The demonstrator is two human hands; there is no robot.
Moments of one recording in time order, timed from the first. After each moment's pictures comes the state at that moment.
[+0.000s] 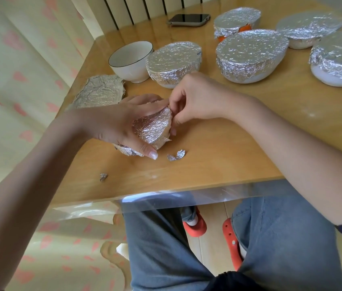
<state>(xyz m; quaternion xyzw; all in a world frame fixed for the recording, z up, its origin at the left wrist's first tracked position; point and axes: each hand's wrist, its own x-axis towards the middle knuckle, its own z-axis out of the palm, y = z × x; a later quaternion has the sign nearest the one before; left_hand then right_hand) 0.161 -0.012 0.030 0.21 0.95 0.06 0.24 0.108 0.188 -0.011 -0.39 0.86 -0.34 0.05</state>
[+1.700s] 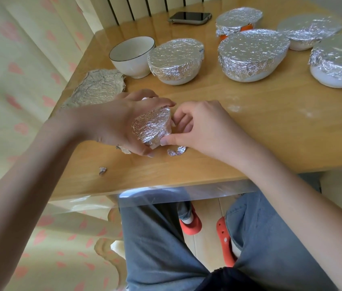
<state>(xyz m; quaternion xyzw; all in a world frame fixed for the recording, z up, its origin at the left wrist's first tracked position) 0.183 -0.005 0.031 0.17 0.97 0.04 0.18 0.181 0.186 -0.026 -0.22 0.88 -0.42 0.01</state>
